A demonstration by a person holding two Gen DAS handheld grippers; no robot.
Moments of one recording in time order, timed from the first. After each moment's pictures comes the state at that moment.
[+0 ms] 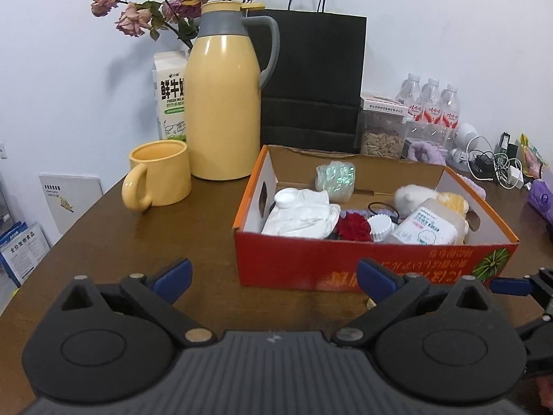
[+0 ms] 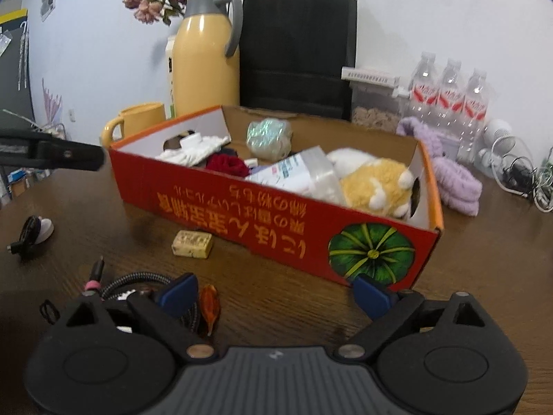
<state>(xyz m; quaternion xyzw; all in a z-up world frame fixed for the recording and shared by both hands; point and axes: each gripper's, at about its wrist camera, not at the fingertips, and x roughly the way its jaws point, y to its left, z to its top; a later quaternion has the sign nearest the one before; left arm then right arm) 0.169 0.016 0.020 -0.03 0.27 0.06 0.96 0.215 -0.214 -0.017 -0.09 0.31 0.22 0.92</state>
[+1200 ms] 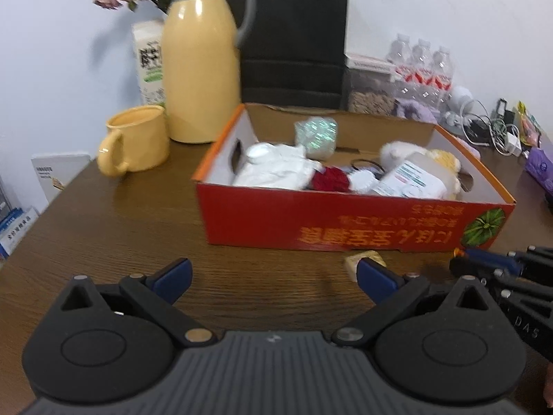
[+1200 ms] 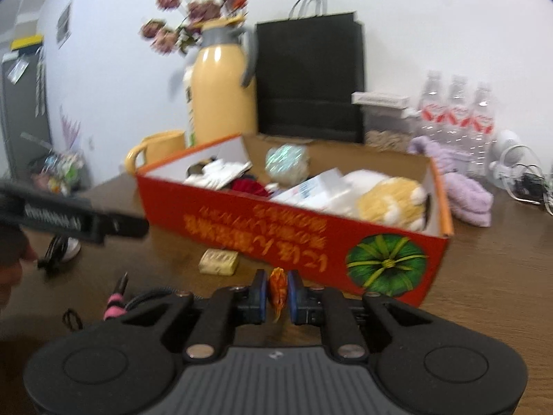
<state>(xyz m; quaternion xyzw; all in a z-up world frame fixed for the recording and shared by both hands) 0.182 -0.020 -0.004 -0.02 0.33 0.04 0.94 0.193 -0.228 -0.008 -0.04 0.25 0.25 0.94</state>
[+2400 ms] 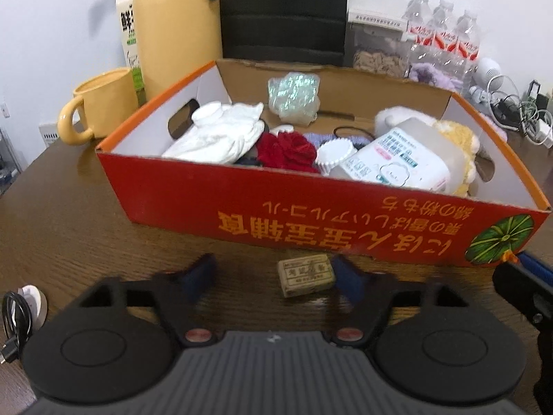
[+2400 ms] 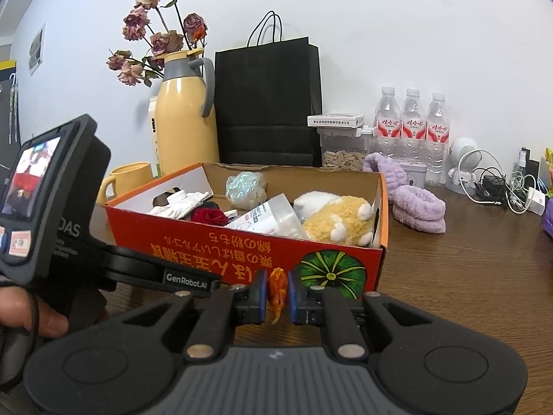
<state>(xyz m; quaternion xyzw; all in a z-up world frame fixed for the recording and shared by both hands) 0.238 -0.080 -0.039 -0.04 0.37 0.10 0.92 0.185 -0.250 0.002 -0.02 0.22 0.21 0.95</state>
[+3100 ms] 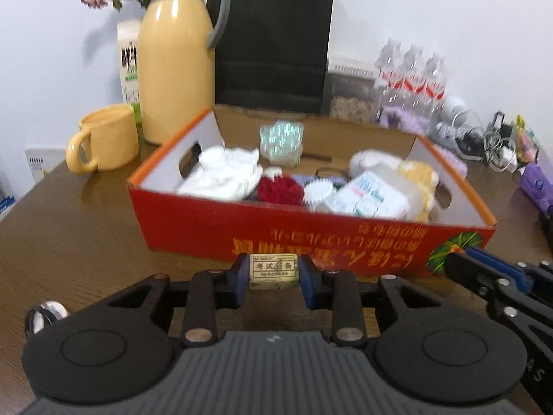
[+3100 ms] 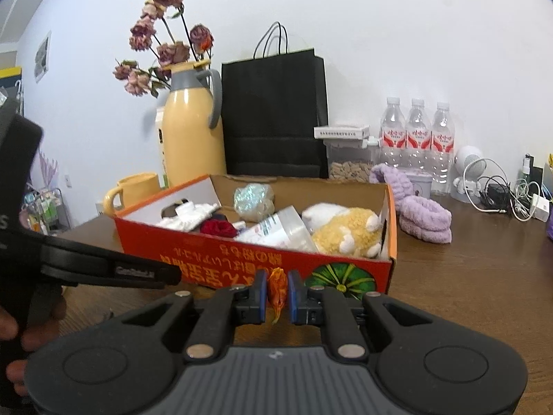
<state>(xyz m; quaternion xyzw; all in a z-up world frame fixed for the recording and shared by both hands) 0.196 -0.063 -0.005 -0.05 0.30 0.05 0.95 0.180 -0.245 0.010 -0.01 0.19 0.22 0.96</state>
